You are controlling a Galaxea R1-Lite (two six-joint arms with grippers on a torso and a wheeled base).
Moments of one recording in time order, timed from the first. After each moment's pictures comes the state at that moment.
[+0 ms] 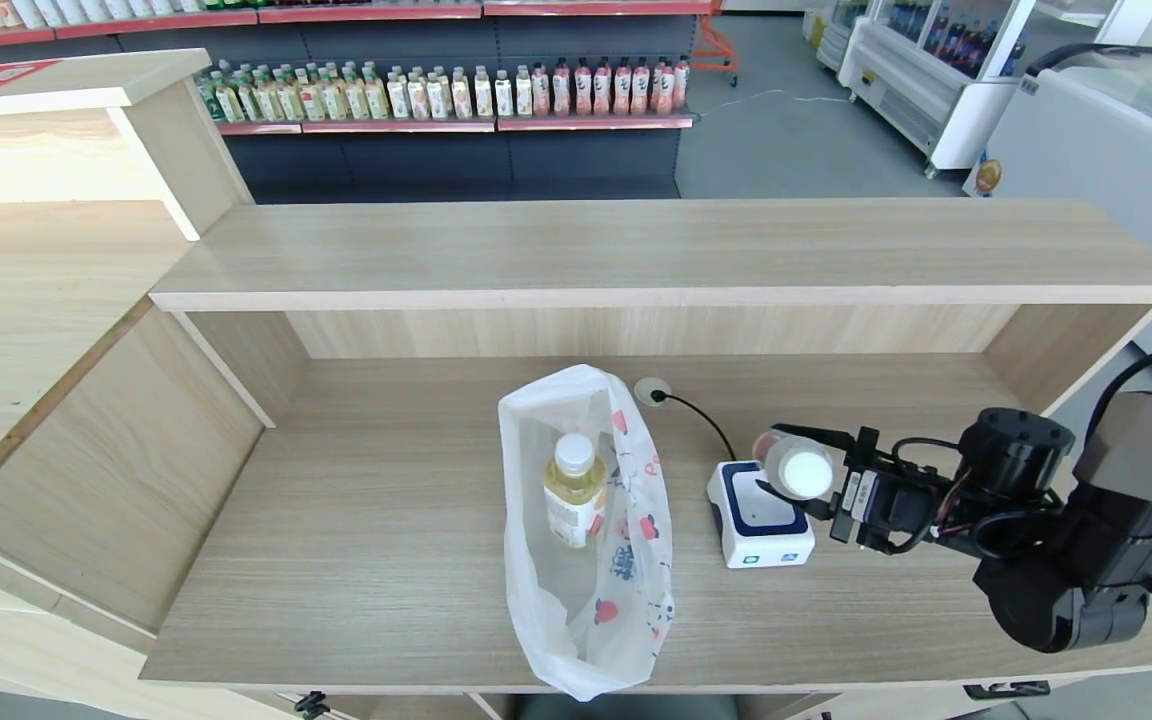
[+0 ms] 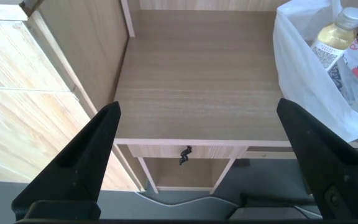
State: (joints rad) left arm 0.00 0.00 0.00 0.00 0.00 0.00; right arm 0.10 2.21 -0.61 -1.57 0.87 -1.09
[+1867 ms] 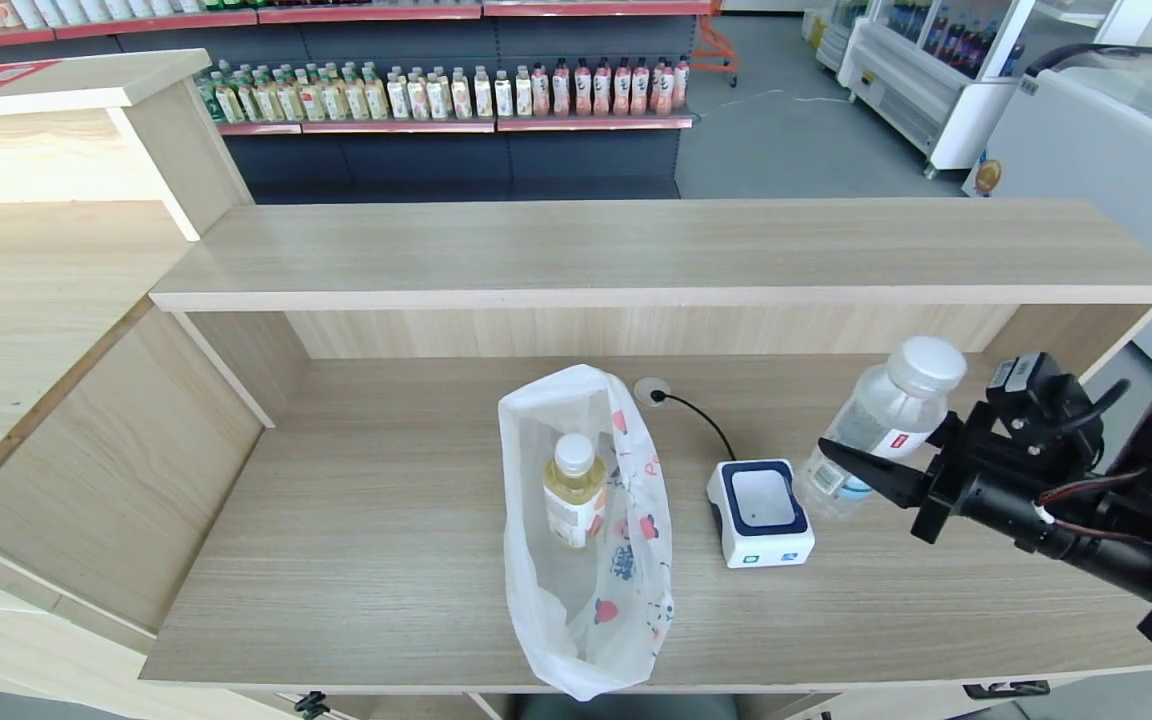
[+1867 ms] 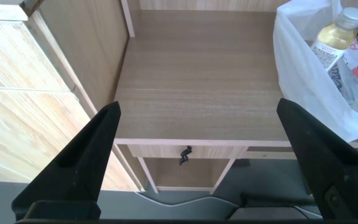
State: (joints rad) left arm 0.00 0.00 0.00 0.00 0.00 0.00; right arm 0.14 1.72 -0.34 -1.42 0.61 -0.26
